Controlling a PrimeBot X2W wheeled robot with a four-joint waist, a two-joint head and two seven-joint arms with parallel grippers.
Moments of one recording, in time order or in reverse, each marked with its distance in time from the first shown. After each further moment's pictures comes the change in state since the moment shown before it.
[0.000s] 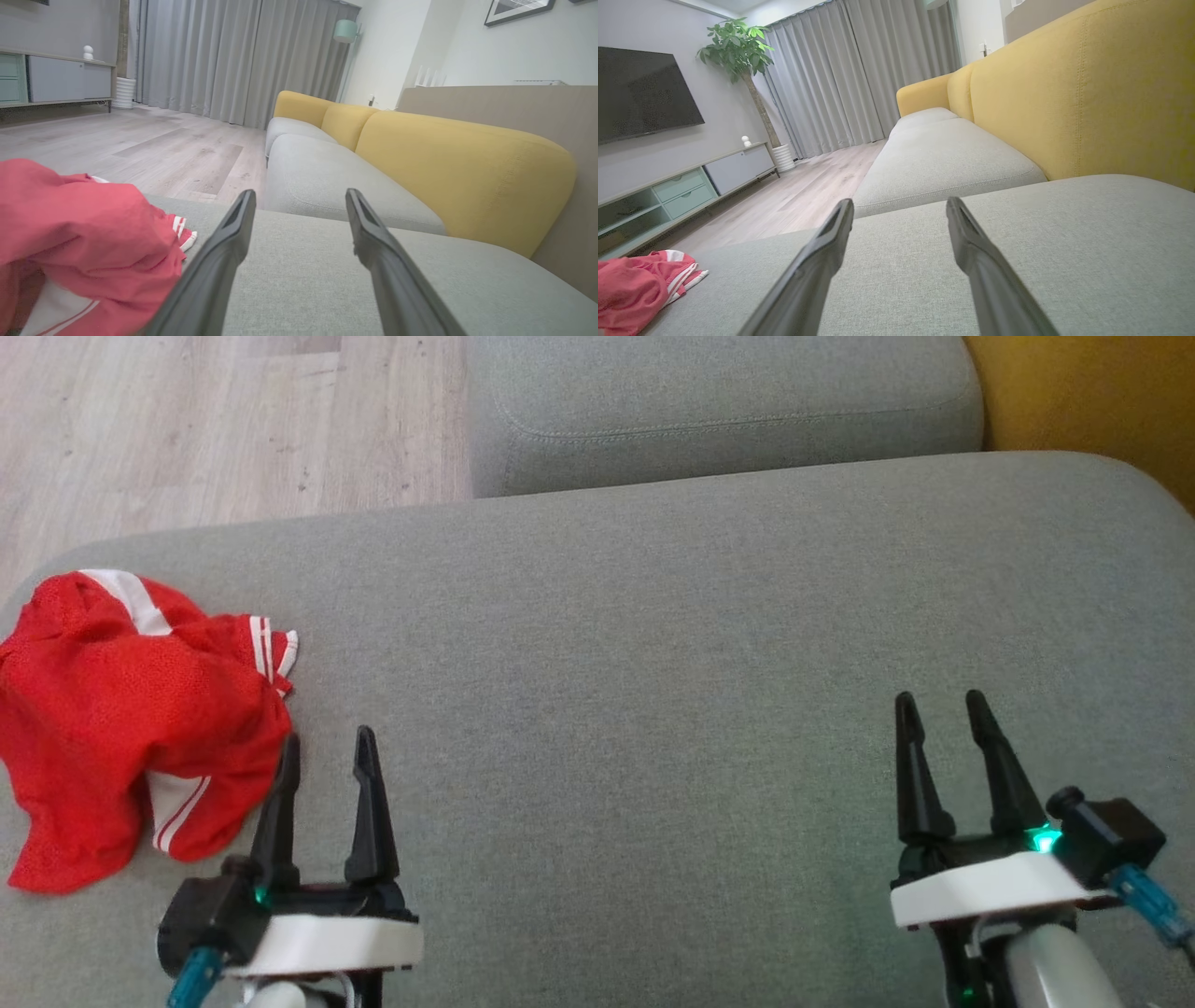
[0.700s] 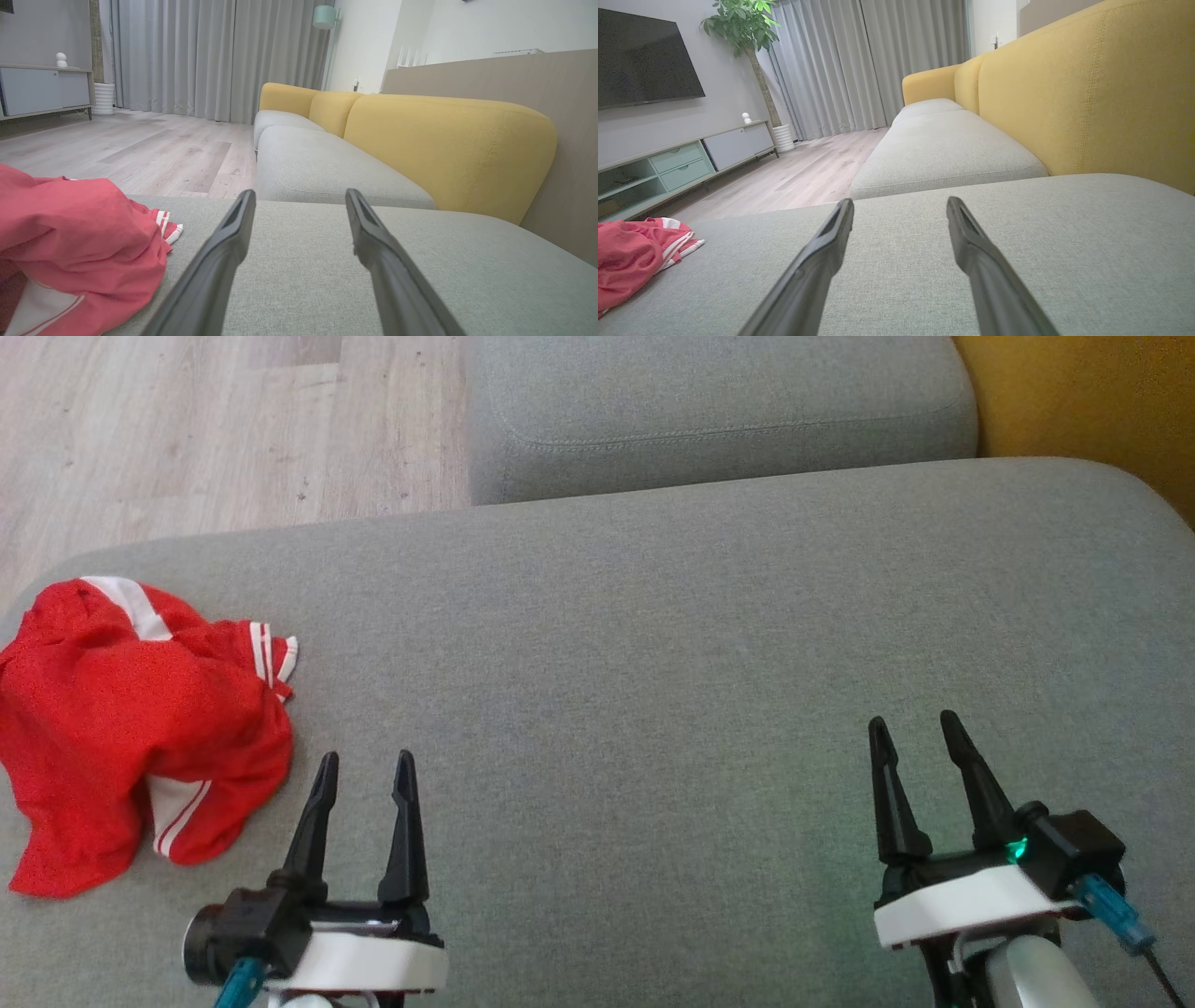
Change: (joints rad) left arm 0.010 -0.001 -0.038 0.056 0.081 -0.017 -0.029; right arm 0.001 0.000 0.023 0.067 -0.080 0.000 -0.029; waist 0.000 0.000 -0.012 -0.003
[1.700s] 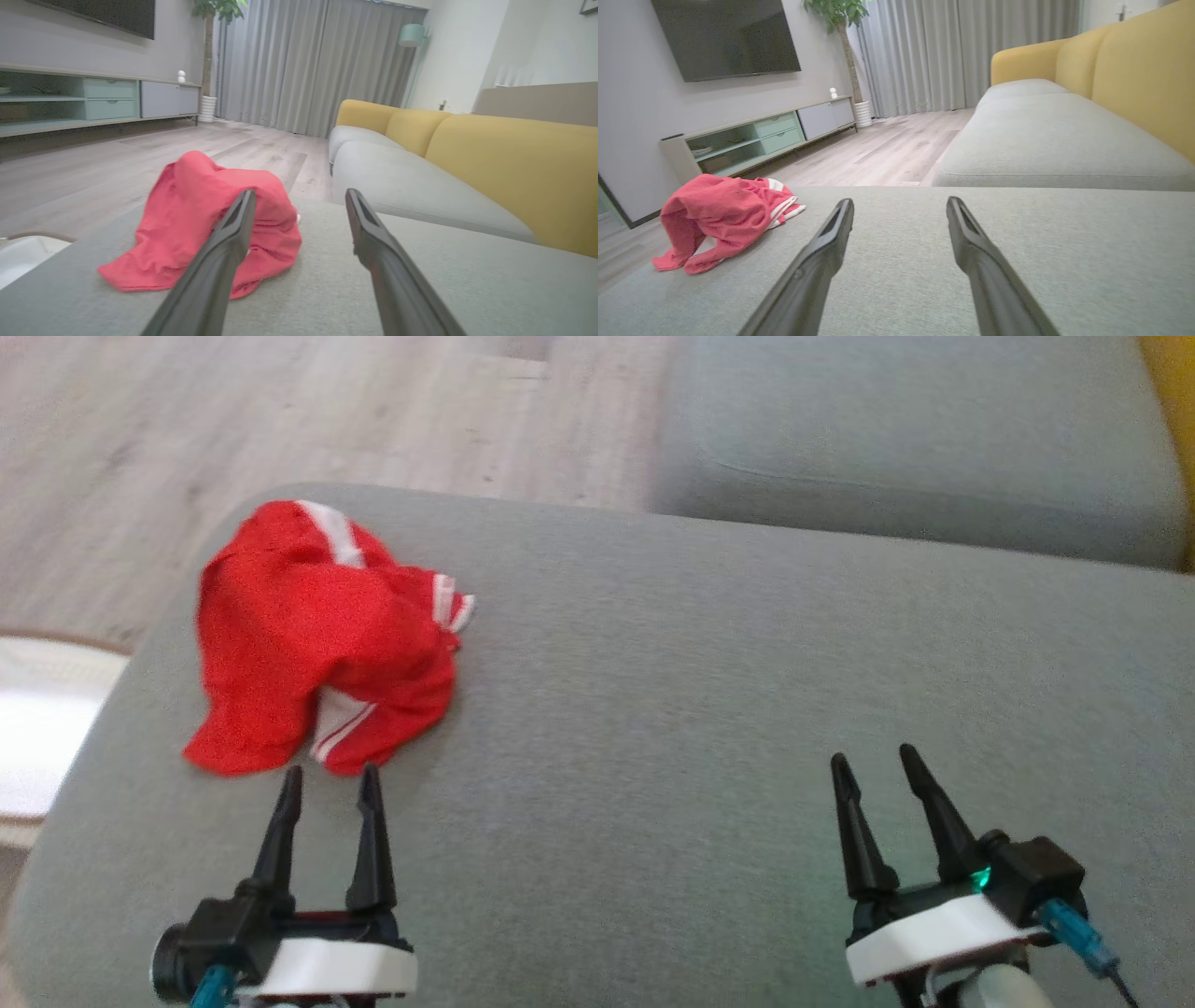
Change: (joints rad) left arm 0.009 0.000 0.057 0.027 0.010 -0.008 0.000; right arm 0.035 0.000 0.062 0.011 0.018 0.000 0.000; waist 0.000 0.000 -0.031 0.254
